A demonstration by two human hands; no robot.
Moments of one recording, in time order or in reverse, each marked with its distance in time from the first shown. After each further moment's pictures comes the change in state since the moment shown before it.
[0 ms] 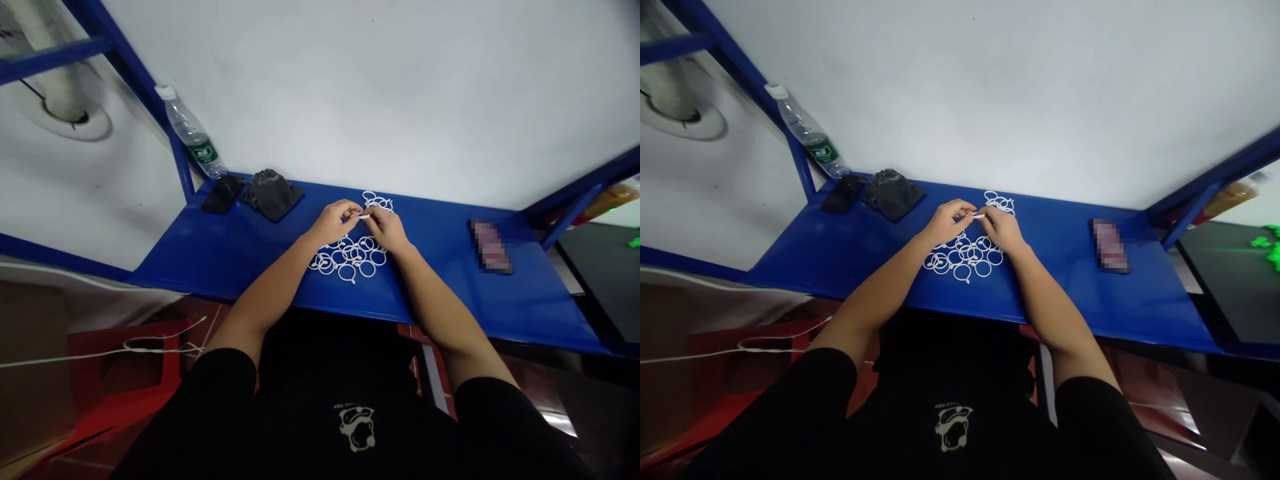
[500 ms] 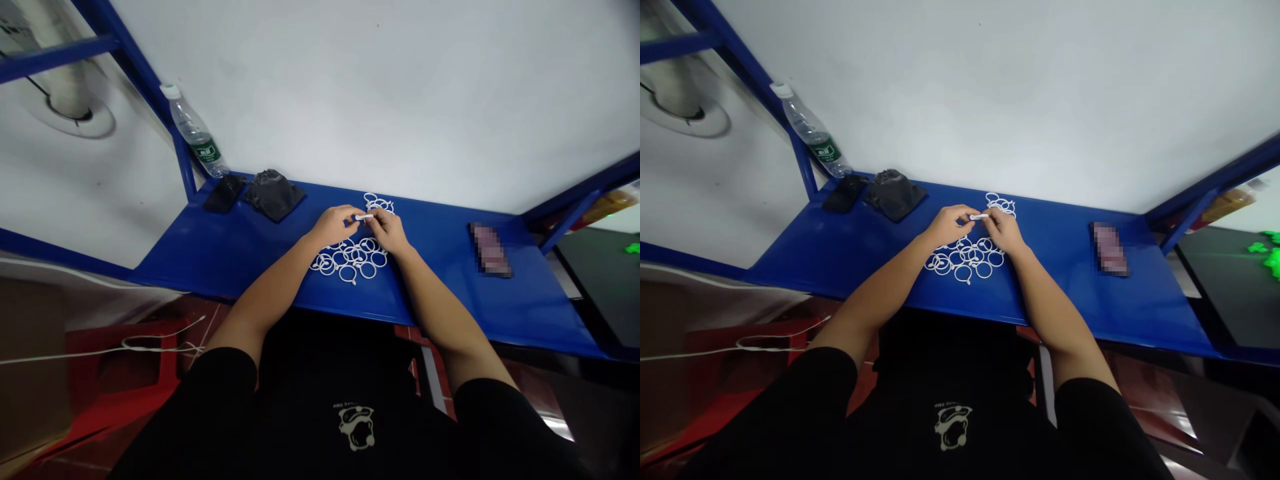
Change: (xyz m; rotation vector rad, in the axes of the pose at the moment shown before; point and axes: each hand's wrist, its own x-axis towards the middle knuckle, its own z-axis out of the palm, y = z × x) left_hand -0.001 0.003 0.000 0.107 -0.061 -0.018; right_hand -0.001 0.001 0.001 0.176 0.028 0.055
